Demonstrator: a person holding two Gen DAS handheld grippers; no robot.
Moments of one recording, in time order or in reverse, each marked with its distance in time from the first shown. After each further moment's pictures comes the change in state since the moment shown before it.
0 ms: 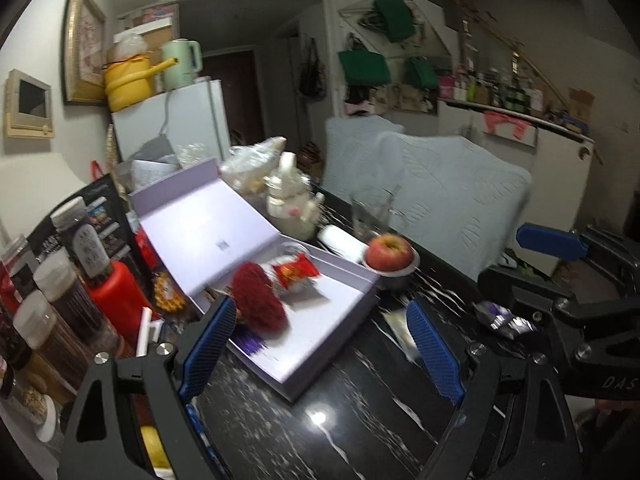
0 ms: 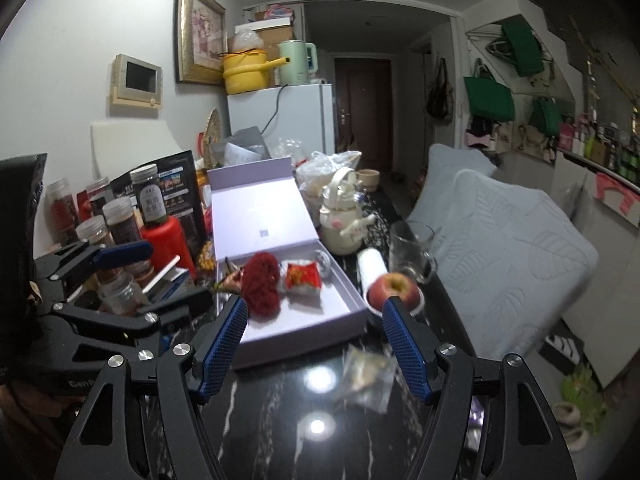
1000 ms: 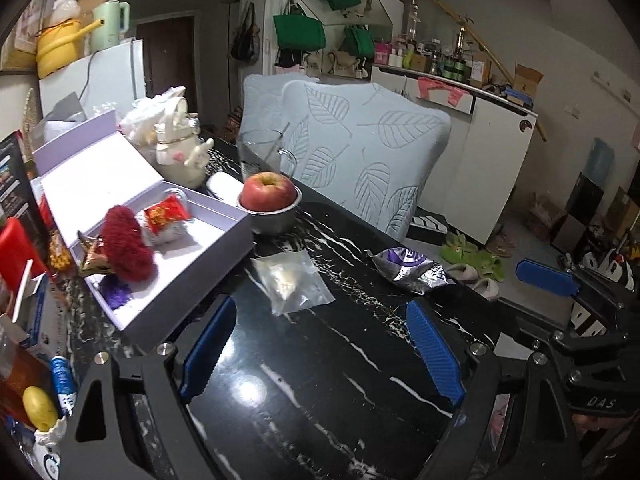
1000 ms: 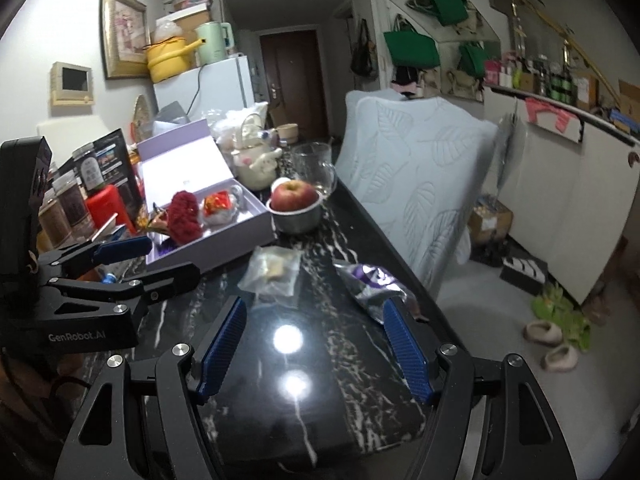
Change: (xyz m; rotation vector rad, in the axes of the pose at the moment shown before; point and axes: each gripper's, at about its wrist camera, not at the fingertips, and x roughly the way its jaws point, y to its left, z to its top) left arm 0.042 -0.093 -0.040 0.002 0.119 -0.250; right arm -0.047 -0.082 -0.108 0.182 0.099 -0.161
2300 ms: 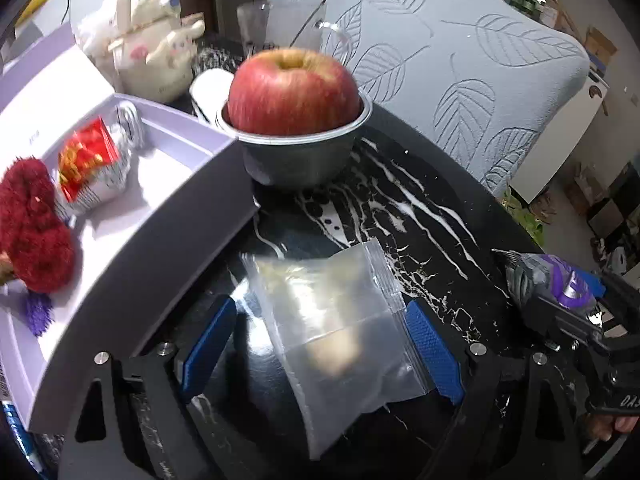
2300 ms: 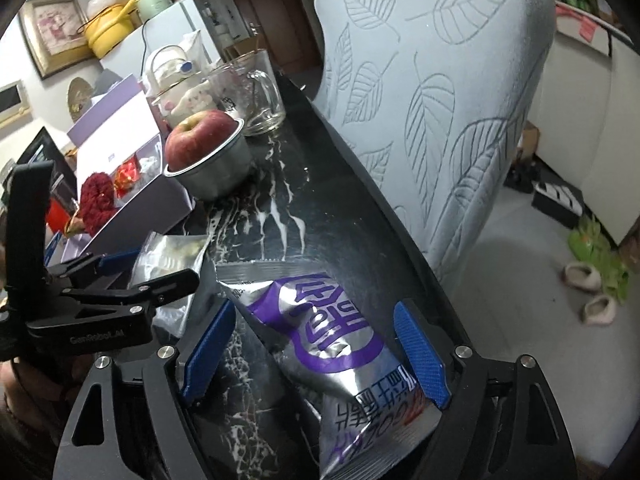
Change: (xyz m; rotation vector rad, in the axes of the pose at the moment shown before) left arm 0.192 0.046 0.017 -0.099 0.330 0.086; right arm 0.181 -0.087 0.011 0.150 0.272 0.080
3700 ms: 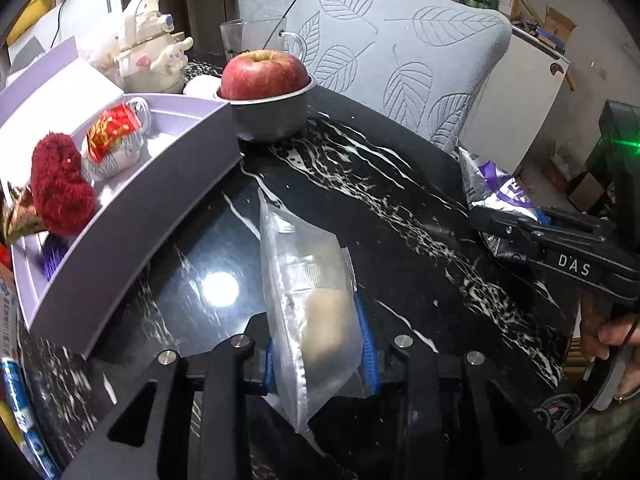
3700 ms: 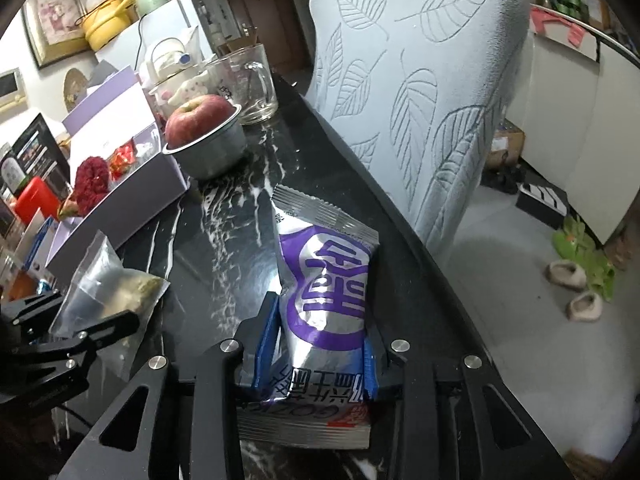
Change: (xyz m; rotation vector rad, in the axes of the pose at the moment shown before) left arm -0.054 -0.012 -0.072 0.099 -0.058 -0.054; right arm -0.014 0.007 -0.027 -0.017 -0.014 -0.070
